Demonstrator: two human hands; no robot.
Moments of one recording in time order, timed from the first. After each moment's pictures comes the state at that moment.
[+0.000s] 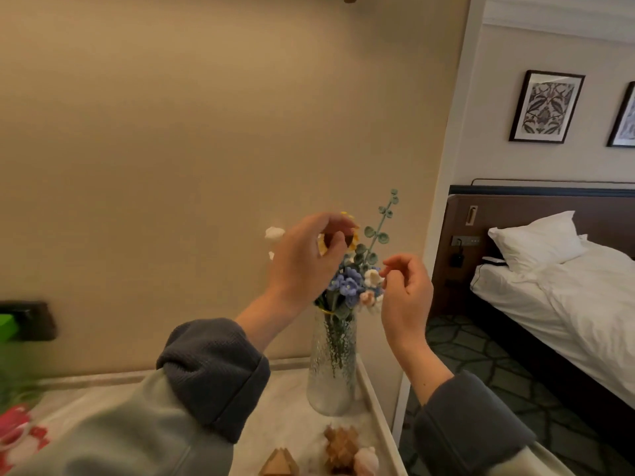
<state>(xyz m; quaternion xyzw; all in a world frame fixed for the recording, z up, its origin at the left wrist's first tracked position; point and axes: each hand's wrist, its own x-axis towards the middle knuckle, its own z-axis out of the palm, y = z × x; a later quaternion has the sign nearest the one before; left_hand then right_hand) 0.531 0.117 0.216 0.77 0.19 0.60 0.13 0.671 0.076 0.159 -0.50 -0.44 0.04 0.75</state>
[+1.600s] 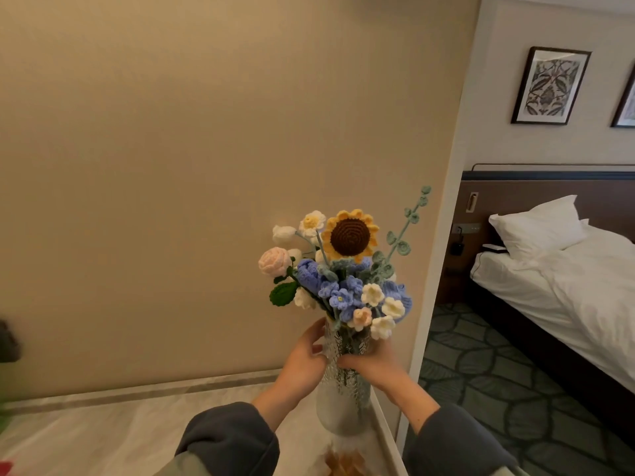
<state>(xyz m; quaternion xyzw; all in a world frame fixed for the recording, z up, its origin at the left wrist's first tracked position) 0.558 0.169 0.056 0.68 0.39 0.34 0.51 0.699 0.131 0.049 -0.64 -0.49 0.29 0.52</state>
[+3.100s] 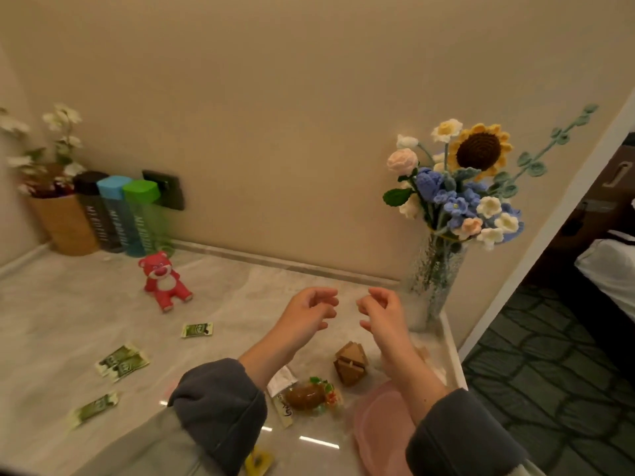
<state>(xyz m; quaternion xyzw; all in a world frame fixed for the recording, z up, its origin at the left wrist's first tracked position) 0.410 0.062 0.022 0.50 0.54 0.41 0.54 0.550 0.062 0.017 -0.62 -0.41 0.45 0.50</state>
